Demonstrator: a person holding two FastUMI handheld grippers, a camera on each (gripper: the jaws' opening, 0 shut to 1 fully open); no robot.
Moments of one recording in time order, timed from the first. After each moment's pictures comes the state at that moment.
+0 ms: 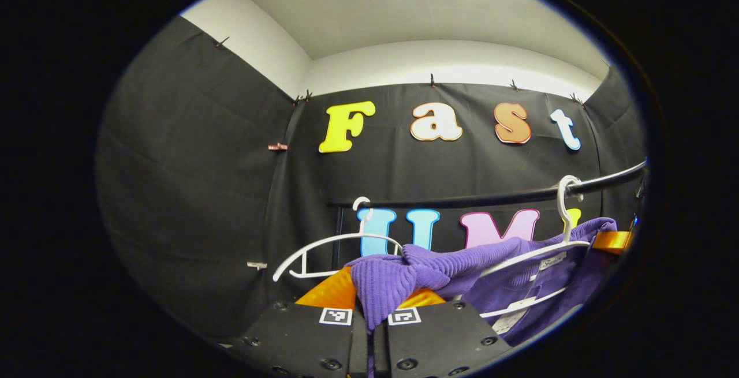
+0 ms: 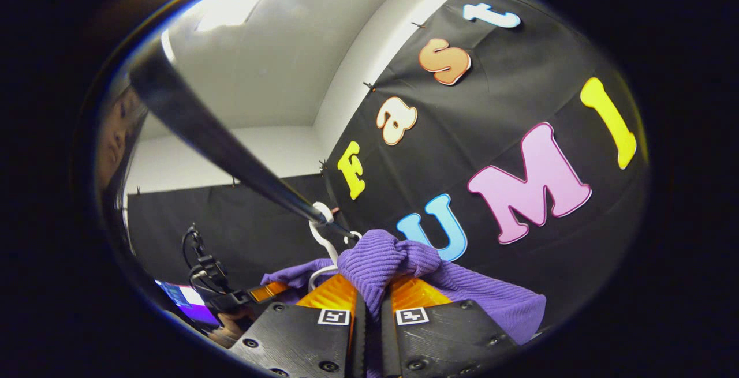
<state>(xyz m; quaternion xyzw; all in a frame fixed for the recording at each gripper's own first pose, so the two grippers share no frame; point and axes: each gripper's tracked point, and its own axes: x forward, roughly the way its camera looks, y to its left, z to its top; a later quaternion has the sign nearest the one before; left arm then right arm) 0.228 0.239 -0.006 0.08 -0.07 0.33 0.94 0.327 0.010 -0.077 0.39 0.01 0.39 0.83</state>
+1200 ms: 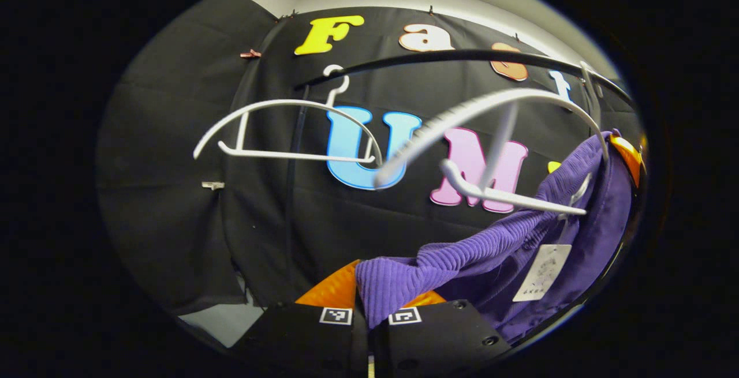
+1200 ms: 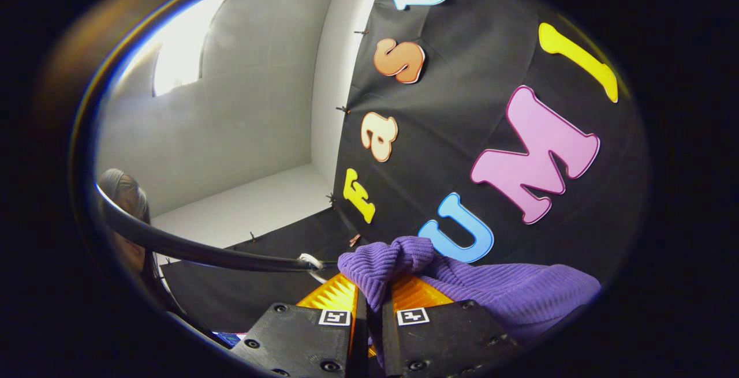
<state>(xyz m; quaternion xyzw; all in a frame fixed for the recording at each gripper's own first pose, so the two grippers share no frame) 0.292 0.228 -0.210 -0.05 0.12 0.24 0.96 0.374 -0.026 -0.074 0.51 0.03 0.36 0.78</state>
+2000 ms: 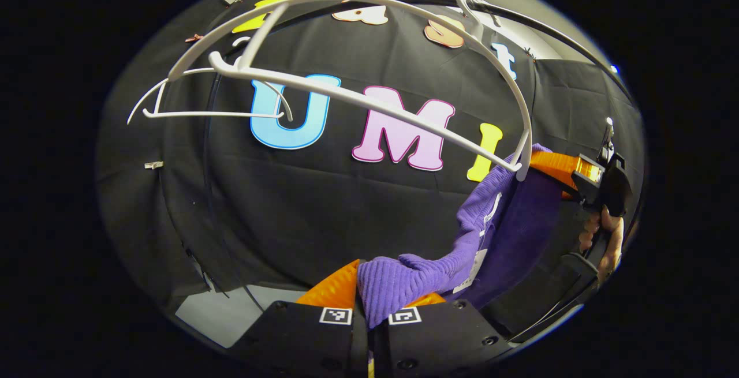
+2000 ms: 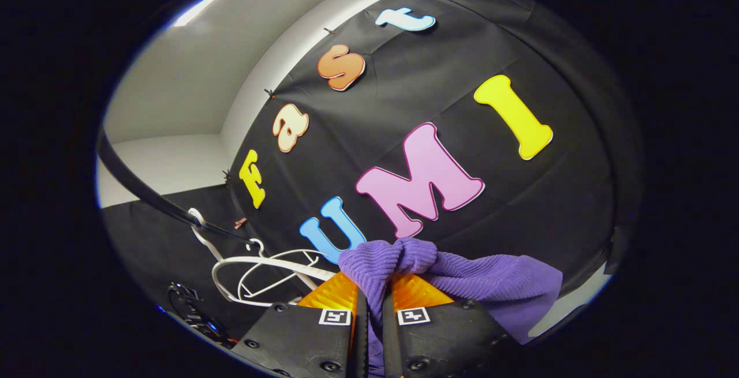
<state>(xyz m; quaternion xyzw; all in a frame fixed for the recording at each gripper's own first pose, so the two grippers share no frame) 0.307 0.101 -0.262 -0.06 0.19 0.11 0.97 0.368 -0.095 -0.193 0.35 0.11 0.16 0.92</state>
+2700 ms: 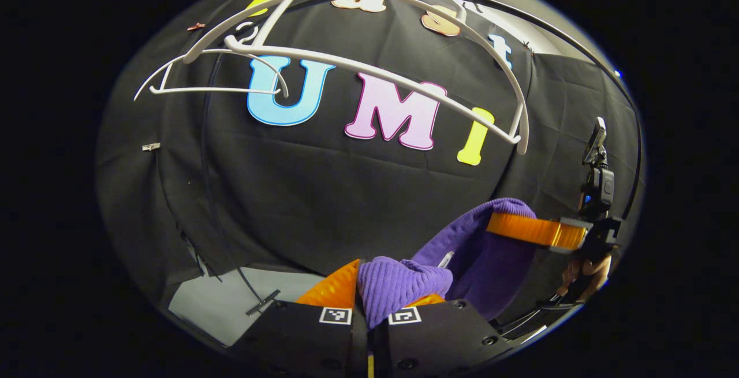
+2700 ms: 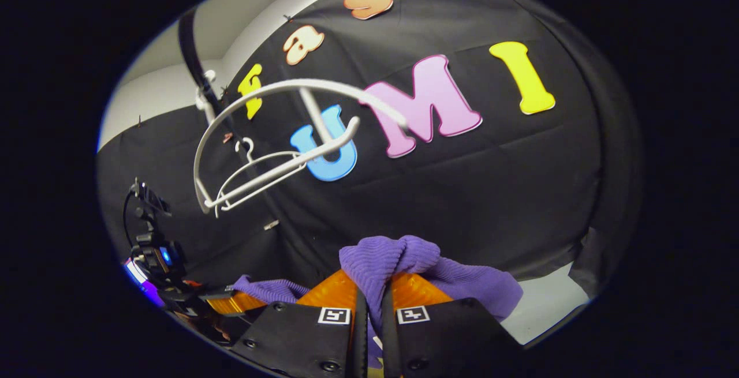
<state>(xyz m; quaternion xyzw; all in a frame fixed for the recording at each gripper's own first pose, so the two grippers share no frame) 0.275 0.071 -0.291 -0.08 0.23 0.10 0.96 0.255 -0.015 -0.293 0.22 0.27 0.23 0.91</state>
